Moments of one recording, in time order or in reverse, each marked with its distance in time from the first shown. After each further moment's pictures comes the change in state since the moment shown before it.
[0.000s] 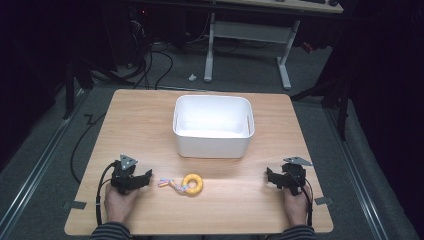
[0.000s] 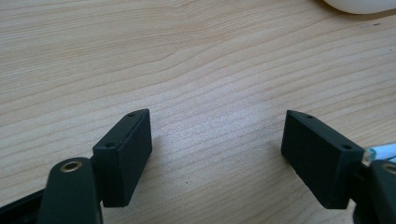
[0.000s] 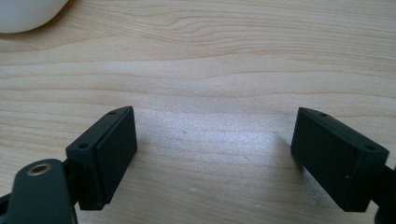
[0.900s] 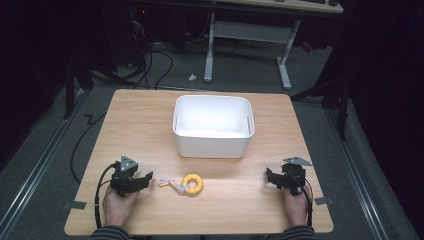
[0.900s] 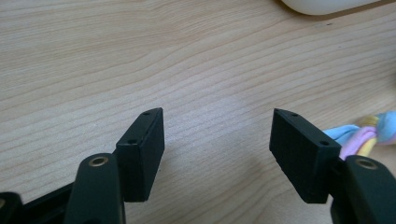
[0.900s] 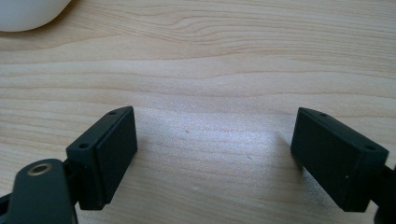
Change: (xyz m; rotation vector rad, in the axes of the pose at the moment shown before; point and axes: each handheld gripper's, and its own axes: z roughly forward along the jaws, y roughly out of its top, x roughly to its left) left arm -0.007 0.003 -0.014 0.007 -0.075 0.022; right arm 0.001 0.000 0.000 0.000 0.005 -0.002
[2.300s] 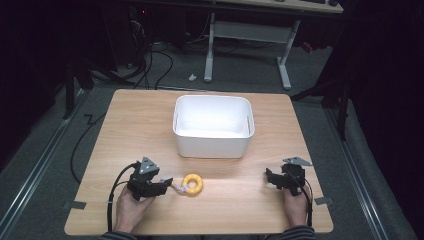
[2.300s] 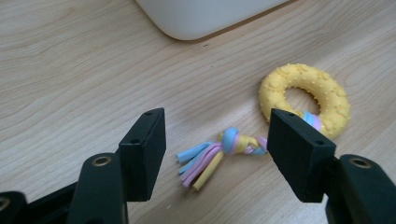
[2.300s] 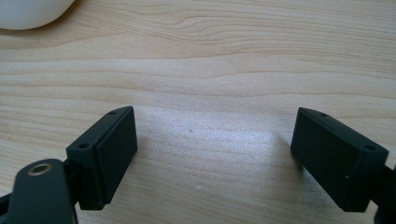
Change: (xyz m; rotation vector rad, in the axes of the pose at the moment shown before) left arm -0.062 0.029 -0.015 0.035 -0.167 0.124; right arm 0.000 0.000 0.000 -0.001 0.007 -0.014
